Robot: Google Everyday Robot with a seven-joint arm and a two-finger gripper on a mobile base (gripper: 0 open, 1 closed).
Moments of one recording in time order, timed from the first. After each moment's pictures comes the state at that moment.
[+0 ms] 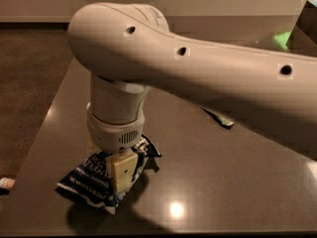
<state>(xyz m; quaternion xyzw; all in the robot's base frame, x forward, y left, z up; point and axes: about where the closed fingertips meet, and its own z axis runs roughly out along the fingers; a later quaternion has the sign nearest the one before) 0.363 0.084 0.843 -0.88 0.46 0.11 0.07</state>
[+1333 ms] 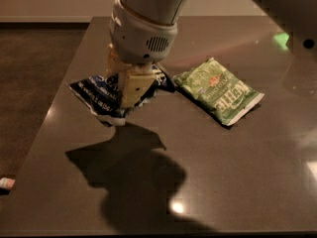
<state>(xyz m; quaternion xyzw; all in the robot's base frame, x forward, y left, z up) 0.431 0.052 0.975 -0.84 0.51 0.11 0.16</state>
